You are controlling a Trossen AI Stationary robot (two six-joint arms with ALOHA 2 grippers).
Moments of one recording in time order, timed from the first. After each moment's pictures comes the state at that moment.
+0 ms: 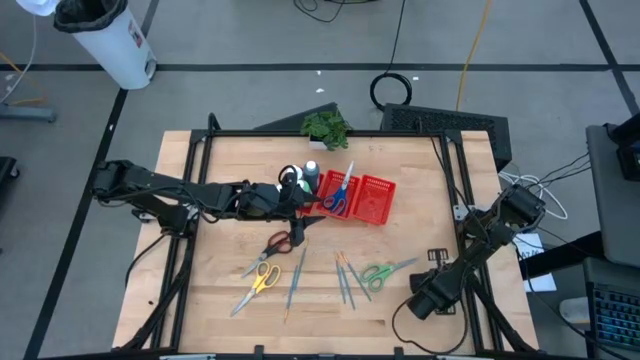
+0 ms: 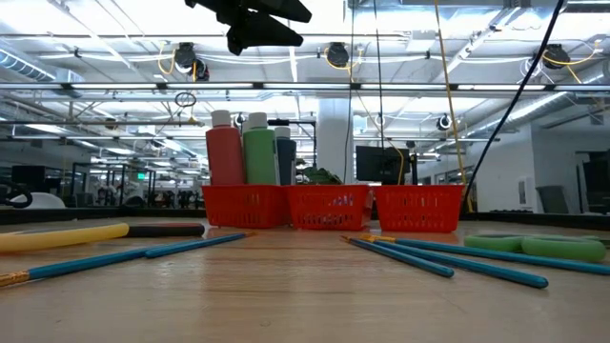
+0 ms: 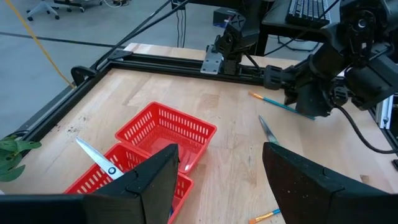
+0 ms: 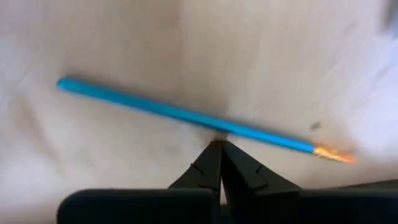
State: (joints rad) left arm -0.11 1.39 1.00 0.03 -0.24 -0.14; right arm 0.79 1.74 0.88 -1.02 -0.07 0.77
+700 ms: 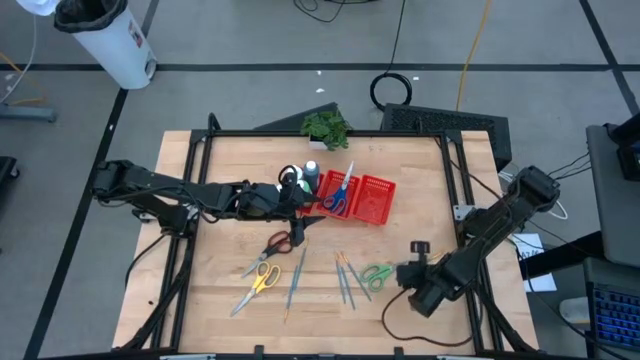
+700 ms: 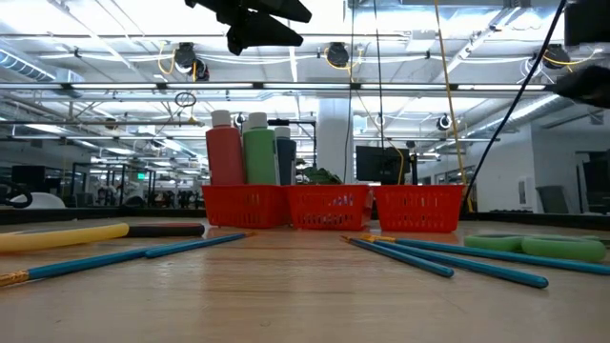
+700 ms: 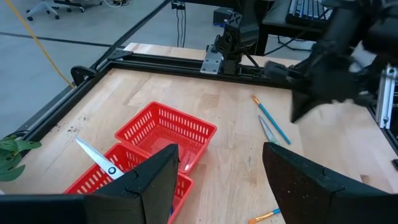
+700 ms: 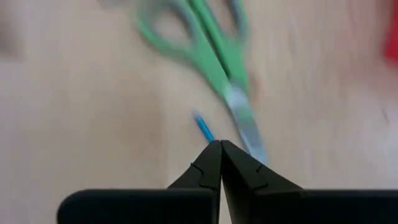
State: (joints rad) left arm -0.11 1.39 1.00 0.03 -0.24 -0.14; right arm 0.78 1.49 0.90 -0.79 0.33 0.77
